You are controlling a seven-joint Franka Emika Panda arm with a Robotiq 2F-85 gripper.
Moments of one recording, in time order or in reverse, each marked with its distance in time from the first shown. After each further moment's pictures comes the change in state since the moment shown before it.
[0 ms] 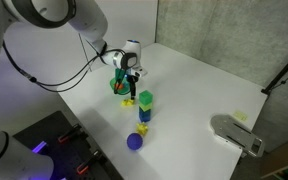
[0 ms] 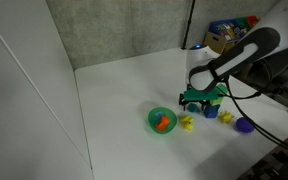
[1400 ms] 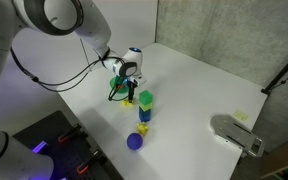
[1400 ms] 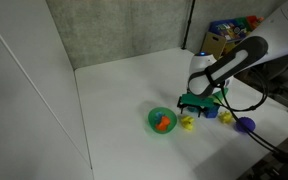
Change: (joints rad) arm -0.029 0.059 0.024 -0.019 0.159 0.130 0.032
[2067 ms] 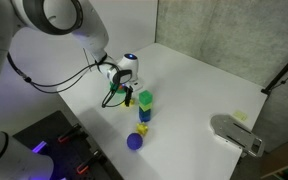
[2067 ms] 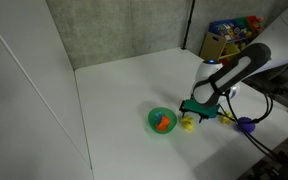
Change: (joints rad) arm -0.011 -0.011 0.026 -0.125 0.084 0.189 -0.001
